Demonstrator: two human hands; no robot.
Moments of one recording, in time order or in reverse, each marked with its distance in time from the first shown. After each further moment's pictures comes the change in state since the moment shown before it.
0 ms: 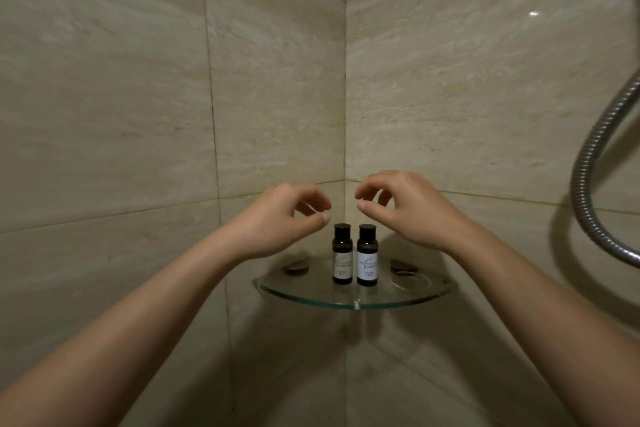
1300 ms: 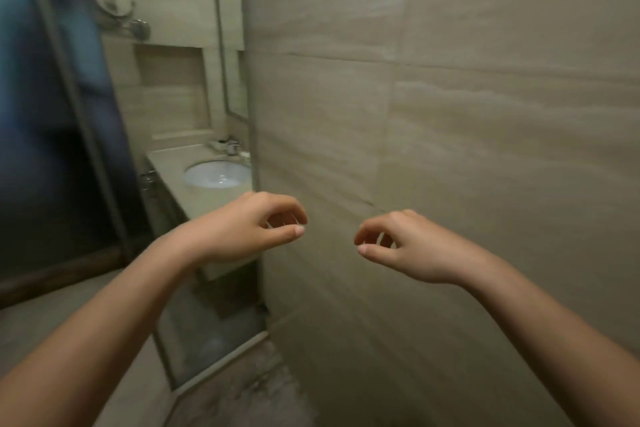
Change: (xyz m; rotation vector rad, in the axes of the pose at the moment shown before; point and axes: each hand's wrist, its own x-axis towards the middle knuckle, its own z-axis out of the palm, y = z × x) left_hand -0.530 0.221 -0.140 0.539 0.255 -1.520; right_hand -0.185 -0.447 0.119 0.638 -0.764 -1.427
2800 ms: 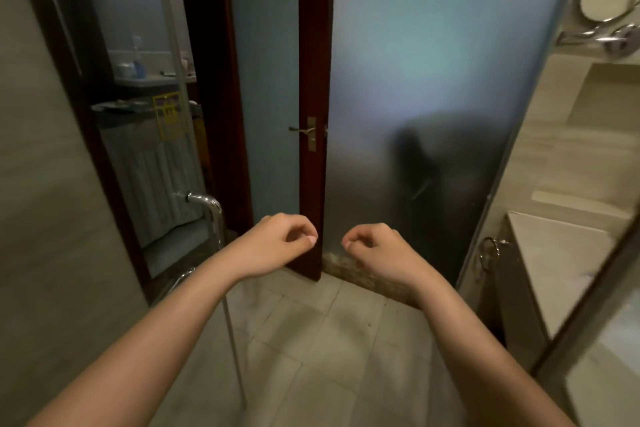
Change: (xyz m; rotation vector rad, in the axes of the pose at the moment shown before) left_hand -0.185 -0.609 -0.255 0.077 0.583 -1.063; right_hand 0.715 -0.485 0.250 0.595 -0.418 -0.750
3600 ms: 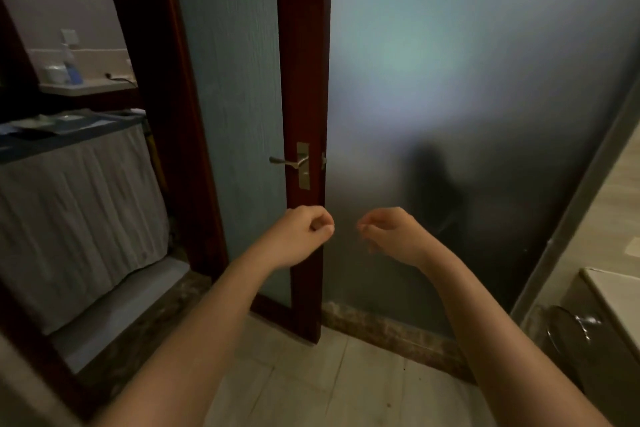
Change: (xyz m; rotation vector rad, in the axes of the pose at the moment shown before) left_hand 0.408 -0.194 -0.038 -0.084 -0.015 -0.030; right_hand 0.429 0.083 -0.046 -0.022 0.072 0.063
